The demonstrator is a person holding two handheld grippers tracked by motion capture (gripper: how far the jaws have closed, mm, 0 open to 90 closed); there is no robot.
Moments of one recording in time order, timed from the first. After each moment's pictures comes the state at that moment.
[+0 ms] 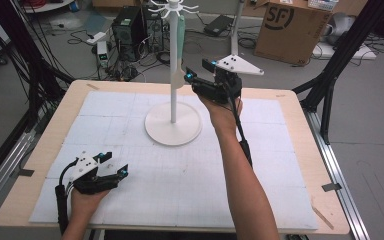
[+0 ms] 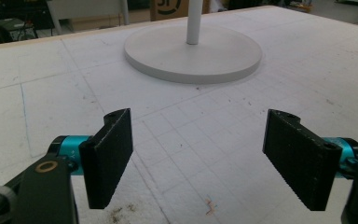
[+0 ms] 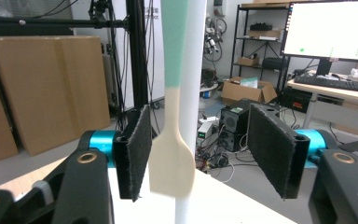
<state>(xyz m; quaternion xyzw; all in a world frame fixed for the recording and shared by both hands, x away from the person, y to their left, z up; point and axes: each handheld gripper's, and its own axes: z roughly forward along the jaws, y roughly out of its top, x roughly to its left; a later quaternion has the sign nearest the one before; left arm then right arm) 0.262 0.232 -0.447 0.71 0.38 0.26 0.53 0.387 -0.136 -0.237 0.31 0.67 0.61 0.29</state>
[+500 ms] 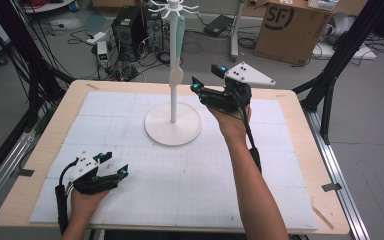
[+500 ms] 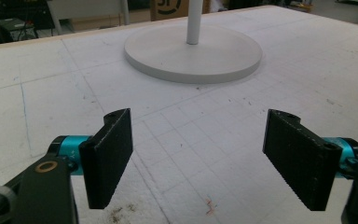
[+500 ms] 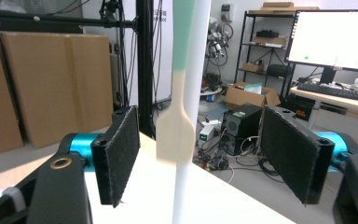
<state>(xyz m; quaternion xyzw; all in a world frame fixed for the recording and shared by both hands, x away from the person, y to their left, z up) 0.262 0.232 -0.447 0.71 0.38 0.26 0.53 0.367 -0.158 -0.244 0.29 0.67 0.62 0.30</state>
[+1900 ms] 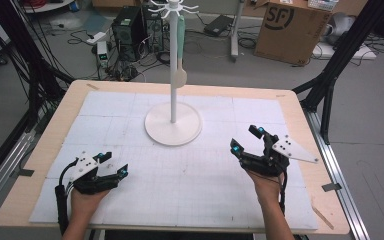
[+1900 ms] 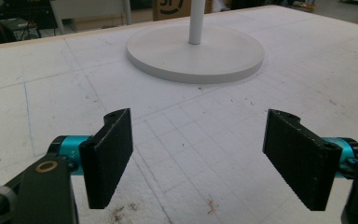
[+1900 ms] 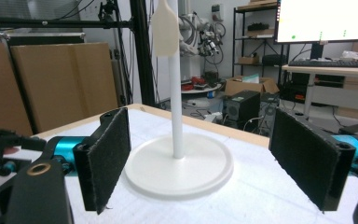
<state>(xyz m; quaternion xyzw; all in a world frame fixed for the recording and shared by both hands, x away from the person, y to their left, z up) 0.262 0.232 -0.447 0.71 0.38 0.26 0.53 0.274 -0.259 -0.363 0.32 0.63 0.65 0.28</state>
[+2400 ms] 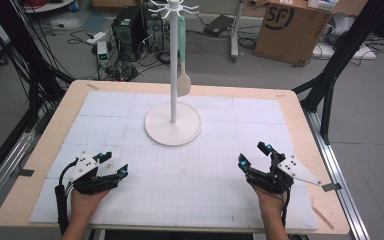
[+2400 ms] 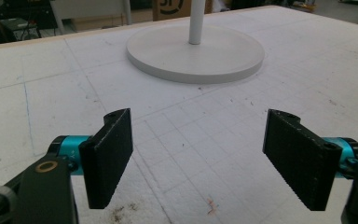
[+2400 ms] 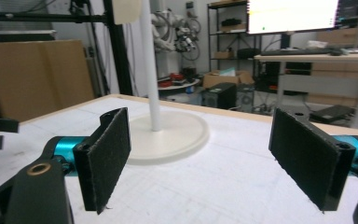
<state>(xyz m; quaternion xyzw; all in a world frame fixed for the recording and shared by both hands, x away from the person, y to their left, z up) 0.262 0.232 -0.447 0.71 0.38 0.26 0.53 0.249 -0.279 -0.407 0.37 0.61 0.63 0.30</state>
